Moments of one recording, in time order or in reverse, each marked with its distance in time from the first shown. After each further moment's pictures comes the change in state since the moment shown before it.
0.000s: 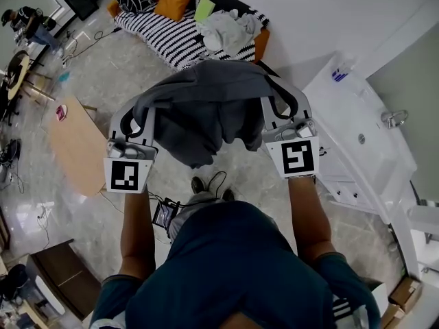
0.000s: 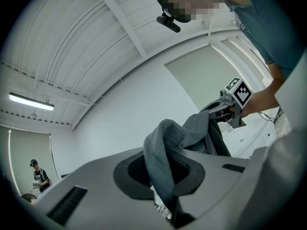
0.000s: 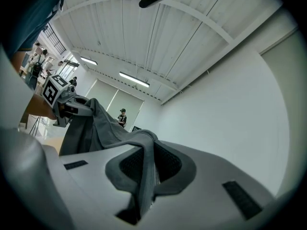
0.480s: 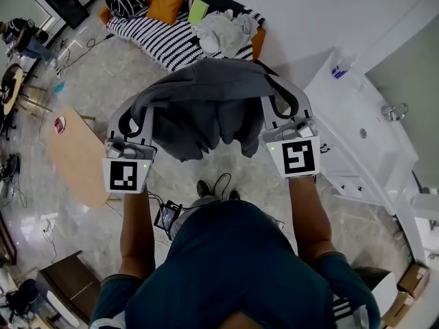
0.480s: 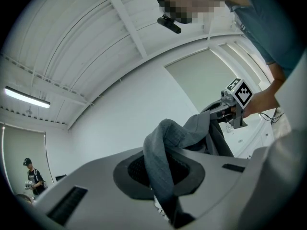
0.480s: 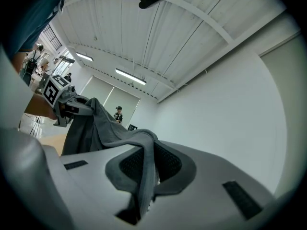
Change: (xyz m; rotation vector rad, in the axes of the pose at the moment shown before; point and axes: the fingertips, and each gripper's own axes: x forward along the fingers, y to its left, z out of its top) left arm 0.017 0.034 -0.008 -0.010 -0.032 -0.050; right arm 0.025 0.006 0.005 -0.001 0.027 -0.059
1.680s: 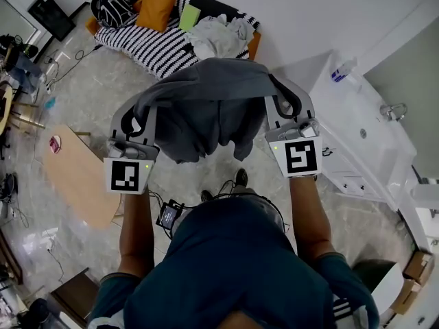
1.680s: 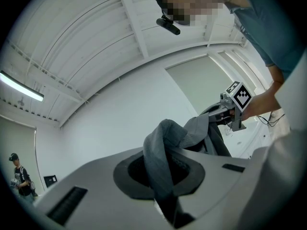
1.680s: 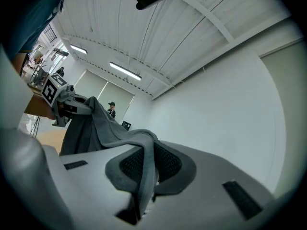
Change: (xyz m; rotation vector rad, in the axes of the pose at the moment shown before) left arm 0.051 0.041 -0.024 -0.031 -0.058 -0.084; right arm 0.054 -0.009 -0.010 -0.020 0.031 -0.085
